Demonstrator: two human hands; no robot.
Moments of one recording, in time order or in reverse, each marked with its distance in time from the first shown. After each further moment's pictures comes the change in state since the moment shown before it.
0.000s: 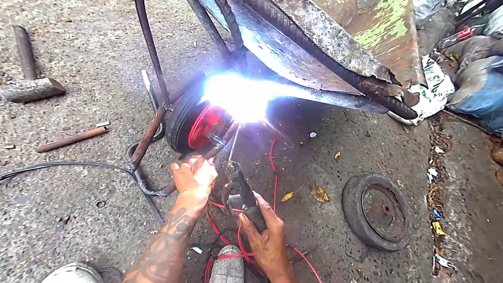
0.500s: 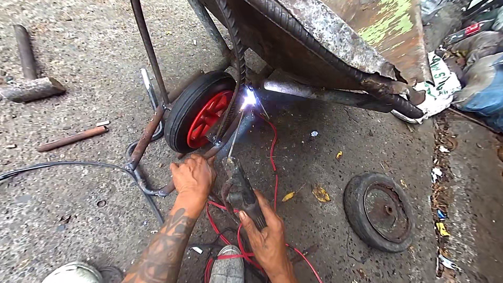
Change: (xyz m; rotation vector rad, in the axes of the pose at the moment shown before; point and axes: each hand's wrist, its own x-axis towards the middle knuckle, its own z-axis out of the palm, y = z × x) left_hand 0.003 0.000 0.006 0.040 0.063 -0.017; right_hand 0.007 0.001 0.000 0.035 -0.009 -0.017
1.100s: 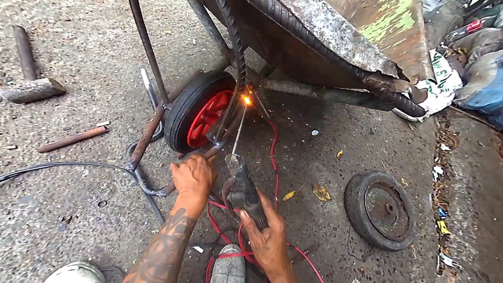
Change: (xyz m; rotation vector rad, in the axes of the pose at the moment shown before) left_hand -0.002 -0.001 -0.007 -0.052 -0.039 0.001; right_hand 0.001 -0.009 0.002 0.034 0.058 -0.008
